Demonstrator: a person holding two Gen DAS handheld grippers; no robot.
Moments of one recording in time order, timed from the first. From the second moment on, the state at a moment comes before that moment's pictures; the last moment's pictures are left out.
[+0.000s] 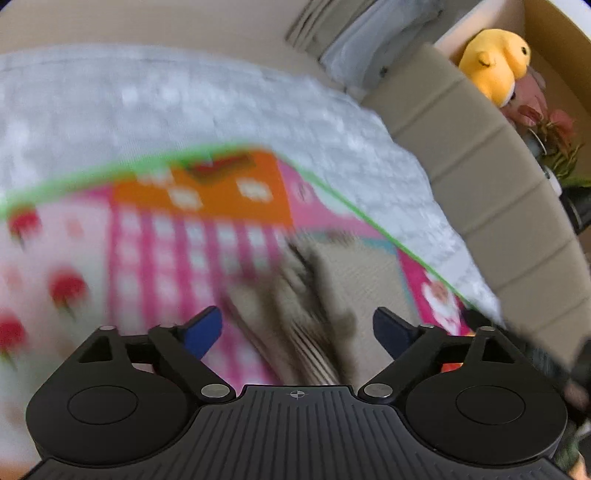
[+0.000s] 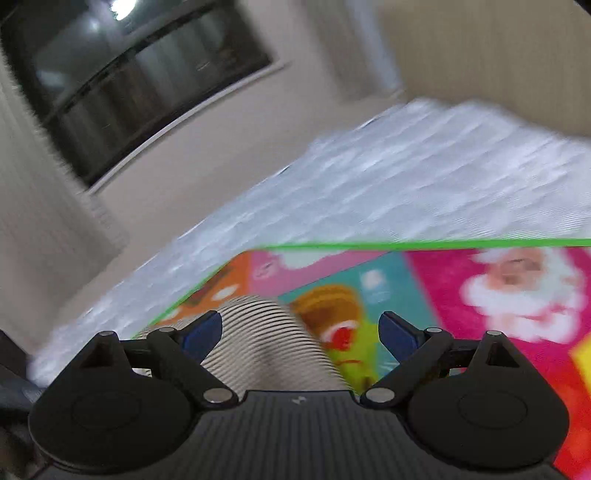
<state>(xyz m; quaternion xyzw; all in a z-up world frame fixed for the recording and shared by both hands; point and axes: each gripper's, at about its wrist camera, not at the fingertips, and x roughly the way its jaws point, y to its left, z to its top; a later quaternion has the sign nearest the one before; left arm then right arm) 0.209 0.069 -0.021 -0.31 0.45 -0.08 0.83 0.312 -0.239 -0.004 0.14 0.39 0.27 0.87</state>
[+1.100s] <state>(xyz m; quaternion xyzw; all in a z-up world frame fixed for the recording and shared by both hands) 0.227 0.059 -0.046 -0.26 0.45 -0.12 0.85 0.277 -0.219 -0.038 0.12 0.44 0.30 0.84</state>
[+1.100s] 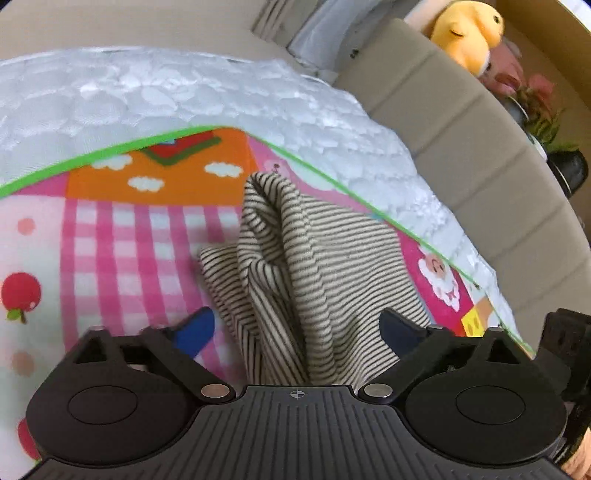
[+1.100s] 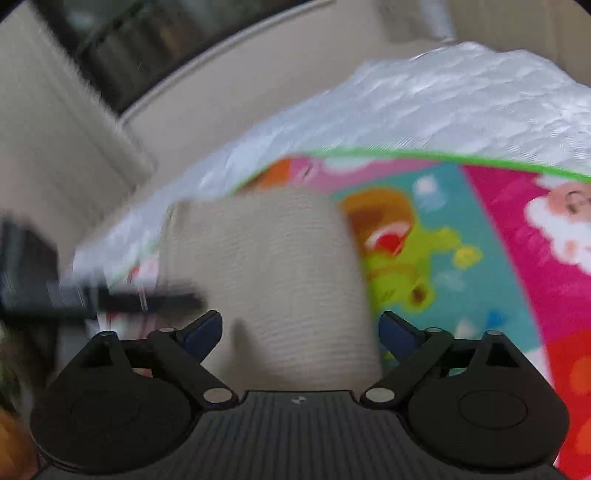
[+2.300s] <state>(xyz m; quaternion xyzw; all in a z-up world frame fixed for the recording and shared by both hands) 0.230 0.194 0.035 -0.21 0.28 -0.14 0.93 0.226 -0.051 0.007 -0.07 0.29 0.38 0.87</state>
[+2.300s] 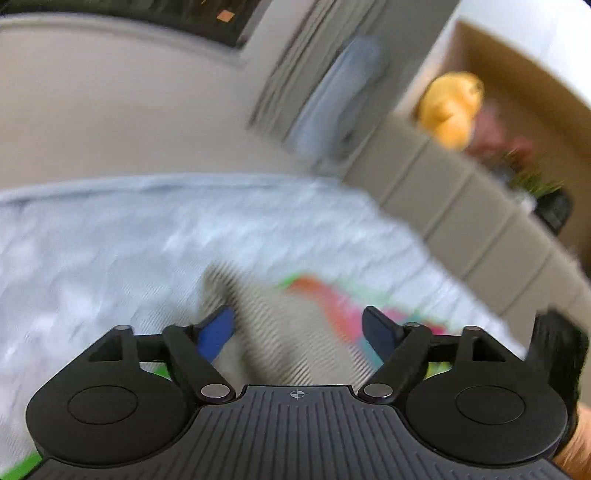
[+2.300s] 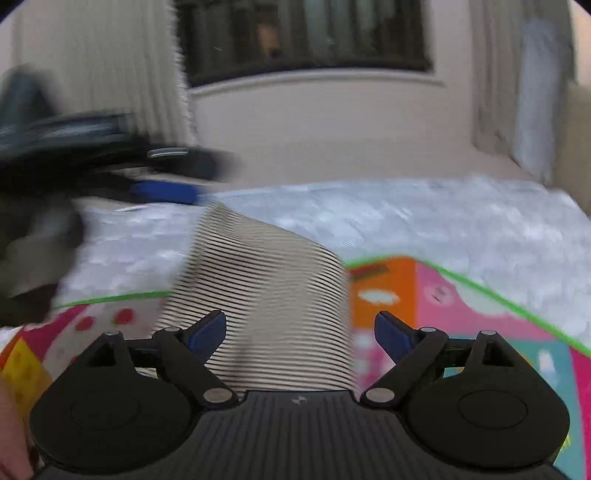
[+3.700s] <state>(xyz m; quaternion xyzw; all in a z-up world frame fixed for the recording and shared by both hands) -0.016 0.055 0.049 -0.10 0.28 0.08 0.95 0.048 -0.165 0.060 -0.02 0.25 0.26 0.93</state>
